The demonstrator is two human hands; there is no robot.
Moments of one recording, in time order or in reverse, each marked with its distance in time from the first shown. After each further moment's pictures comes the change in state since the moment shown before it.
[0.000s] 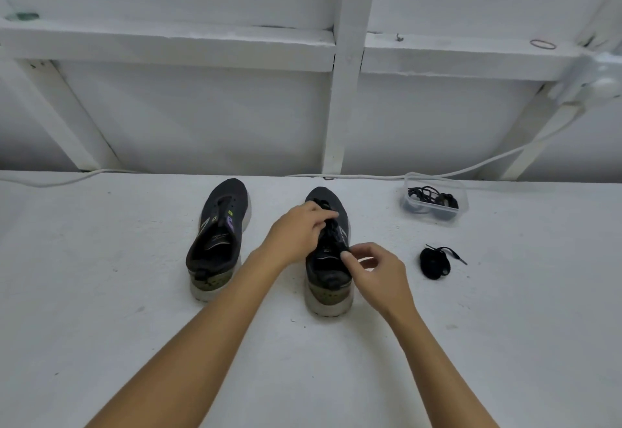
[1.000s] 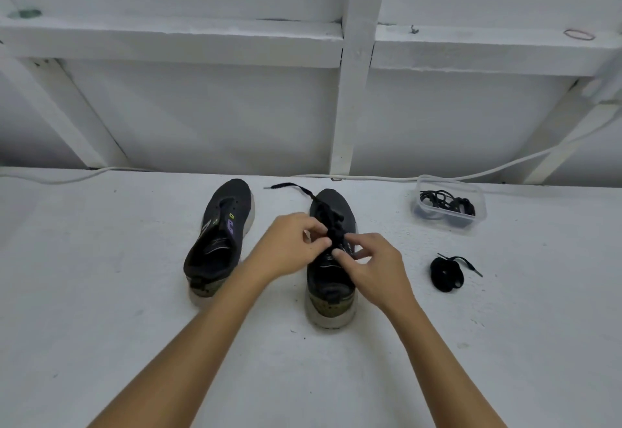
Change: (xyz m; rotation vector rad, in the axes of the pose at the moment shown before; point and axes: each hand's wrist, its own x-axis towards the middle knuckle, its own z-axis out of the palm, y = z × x) left_hand -0.018 0.010 -0.018 -0.152 0.013 -0.180; right_hand 0.030 -0.013 0.003 -0.095 -0.103 -0.122
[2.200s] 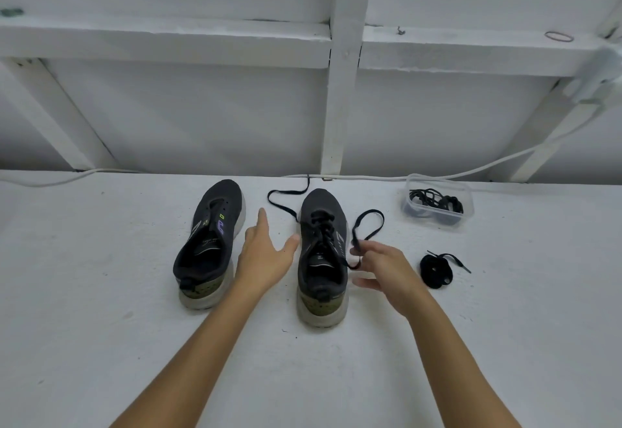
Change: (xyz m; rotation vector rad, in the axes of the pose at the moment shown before) left_hand -0.016 -0.021 0.021 -0.139 0.126 -0.468; right_hand 0.007 0.016 -0.027 0.526 -0.163 0.483
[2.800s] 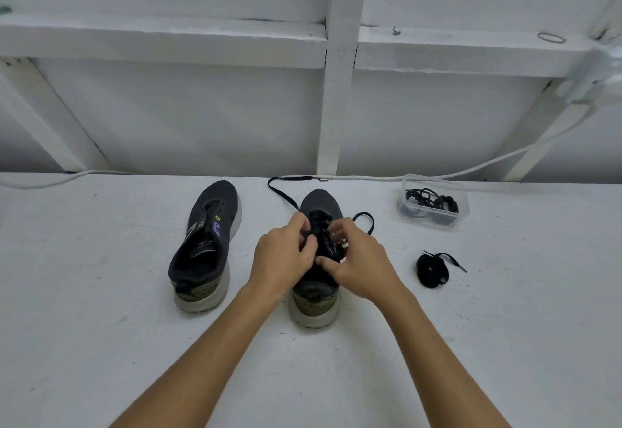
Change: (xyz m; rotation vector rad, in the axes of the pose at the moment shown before) left_hand -0.004 0.021 0.017 0.185 0.229 0.495; right_hand 0.004 -0.008 0.028 -0.827 0.056 -0.524
